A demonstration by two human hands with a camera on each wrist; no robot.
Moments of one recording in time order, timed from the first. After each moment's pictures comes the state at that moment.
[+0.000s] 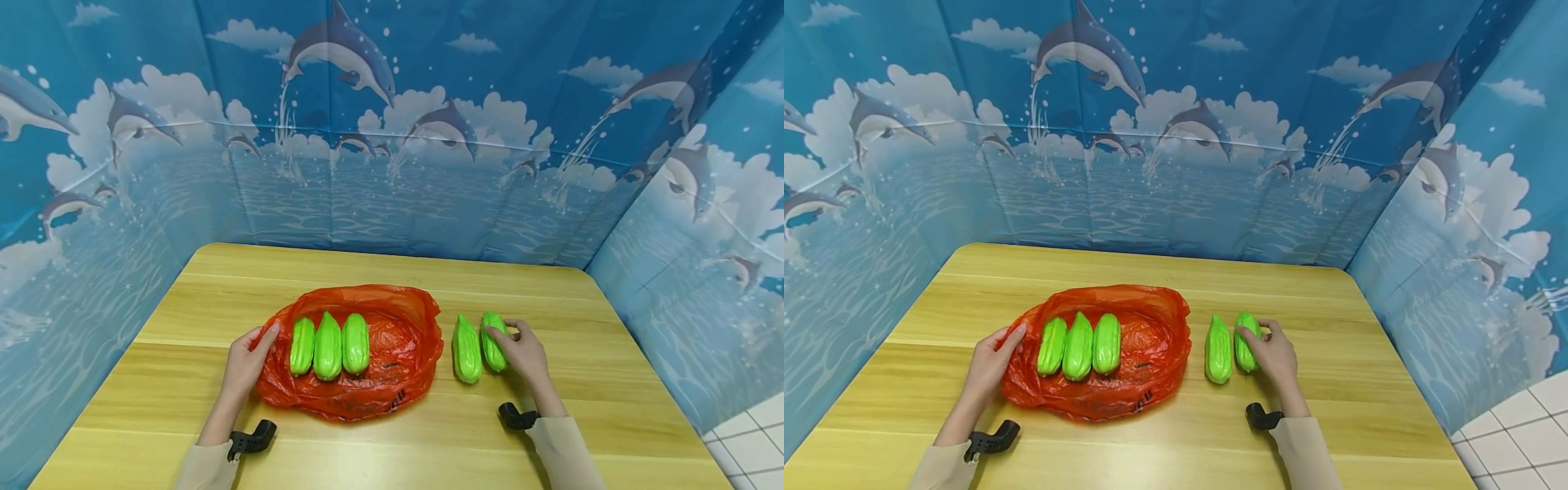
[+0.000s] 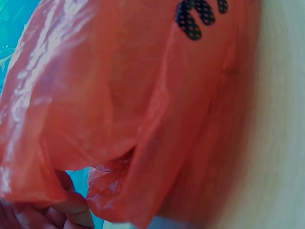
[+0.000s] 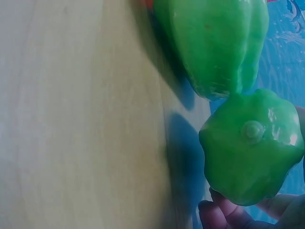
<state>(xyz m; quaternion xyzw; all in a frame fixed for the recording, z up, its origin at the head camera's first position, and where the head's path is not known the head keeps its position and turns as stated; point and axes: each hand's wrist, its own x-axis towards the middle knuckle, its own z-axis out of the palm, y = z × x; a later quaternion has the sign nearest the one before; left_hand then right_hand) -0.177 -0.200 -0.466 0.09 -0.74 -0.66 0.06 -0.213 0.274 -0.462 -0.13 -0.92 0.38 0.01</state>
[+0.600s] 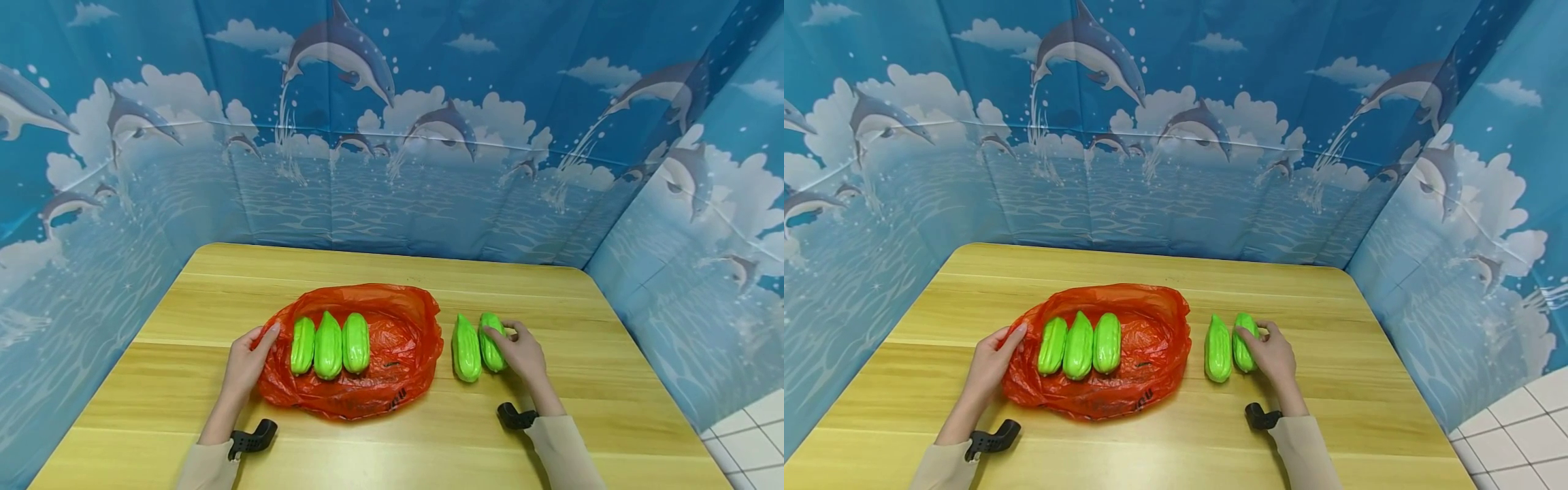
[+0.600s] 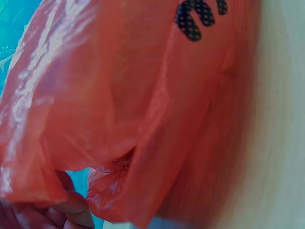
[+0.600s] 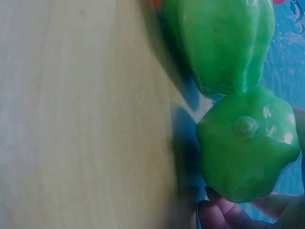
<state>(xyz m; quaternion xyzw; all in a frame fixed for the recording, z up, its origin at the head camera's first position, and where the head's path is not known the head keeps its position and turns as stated) -0.179 -0.200 -0.469 0.08 -0.75 -0.66 0.07 -0.211 0.273 -0.464 -0.12 -0.91 0.39 0.01</state>
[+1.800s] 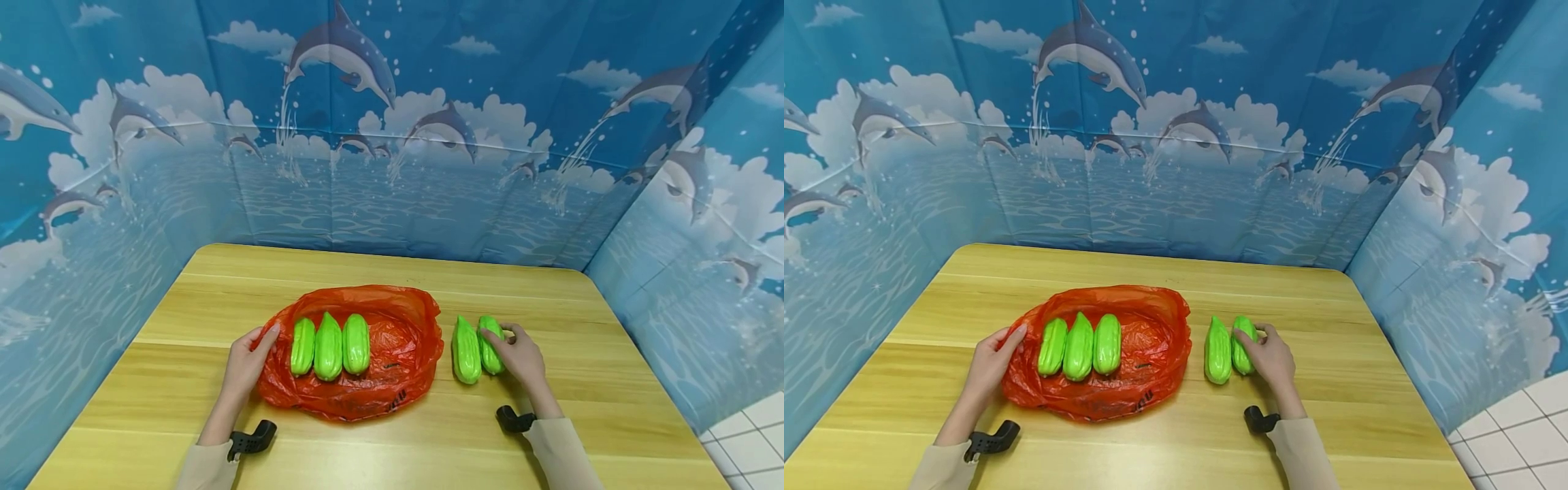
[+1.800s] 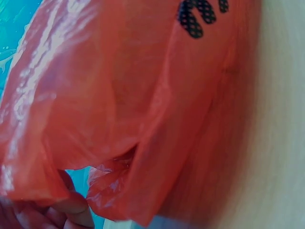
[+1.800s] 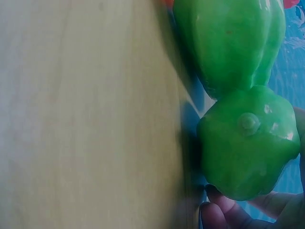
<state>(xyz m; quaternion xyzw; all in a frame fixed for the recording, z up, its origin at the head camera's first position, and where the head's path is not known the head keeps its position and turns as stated) -0.178 -0.200 -0.468 0.09 -0.74 -0.66 0.06 -0.211 0.270 -0.464 -0.11 -0.93 0.36 0.01</state>
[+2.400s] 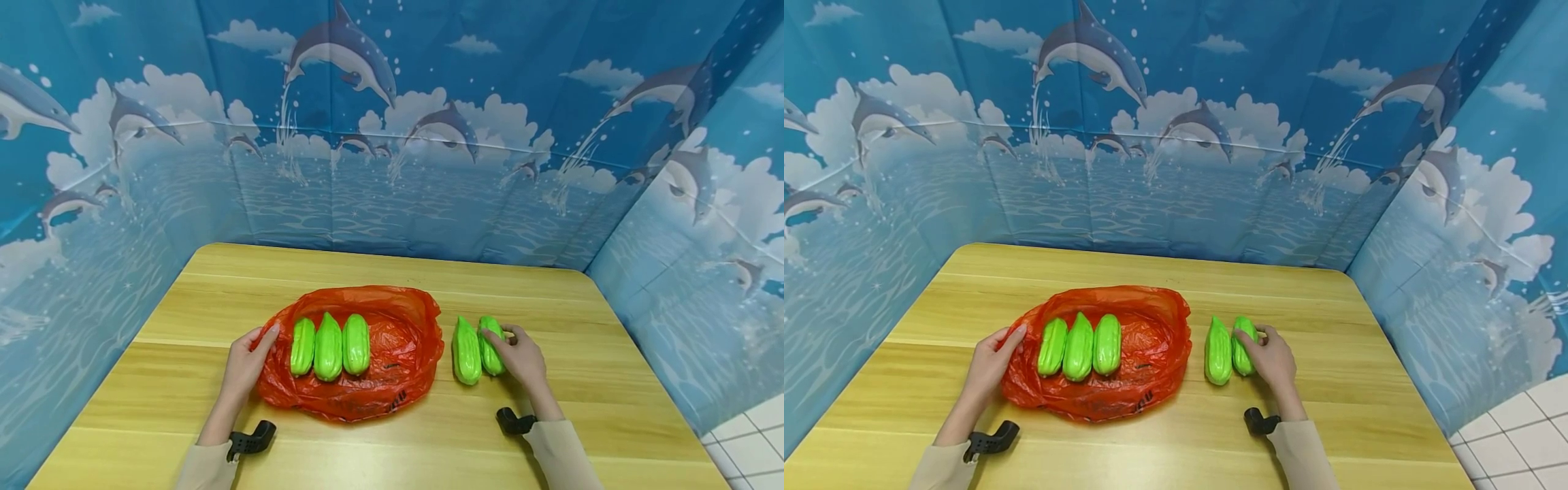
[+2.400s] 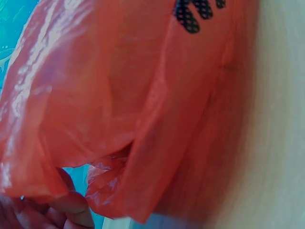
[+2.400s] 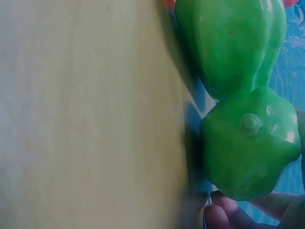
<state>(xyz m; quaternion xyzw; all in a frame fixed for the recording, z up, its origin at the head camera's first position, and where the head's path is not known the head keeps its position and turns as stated) -0.179 -0.201 -0.469 0.09 -0.75 -0.66 0.07 -0.210 0.271 -0.466 -0.12 -0.93 0.36 0.01</state>
